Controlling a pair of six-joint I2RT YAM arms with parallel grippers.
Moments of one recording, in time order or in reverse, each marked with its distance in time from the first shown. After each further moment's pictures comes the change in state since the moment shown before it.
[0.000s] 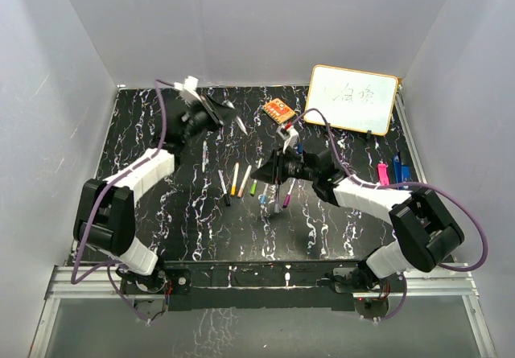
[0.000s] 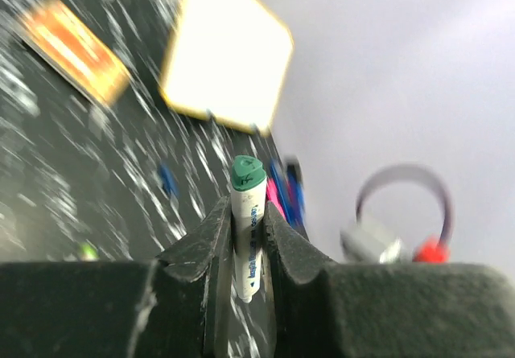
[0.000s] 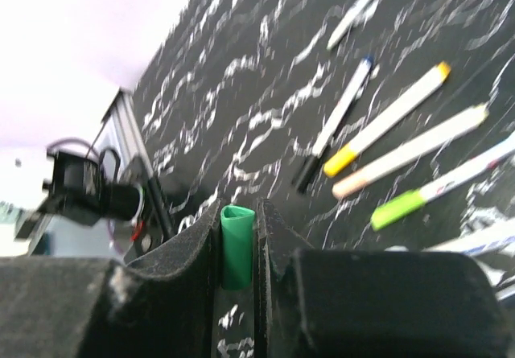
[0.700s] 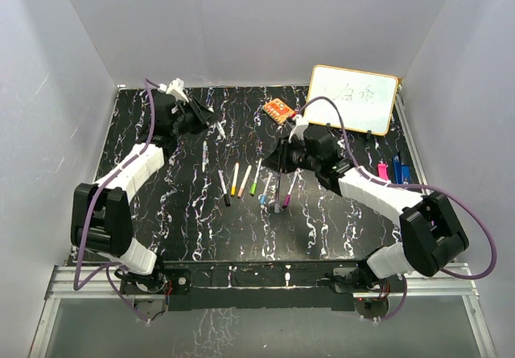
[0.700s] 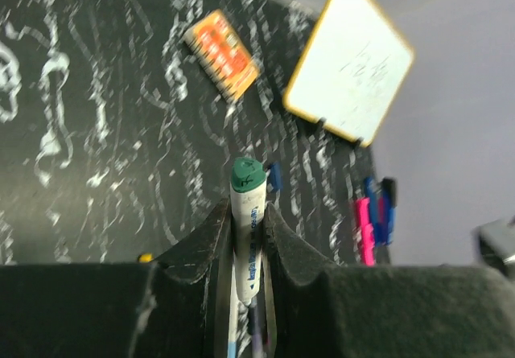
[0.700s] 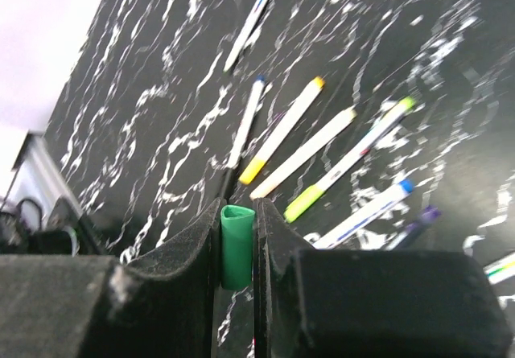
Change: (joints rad) left arm 0.150 -0.006 0.086 -0.266 -0.138 0.171; right arm -0.026 -0.042 0.080 -0.316 0.139 -0.092
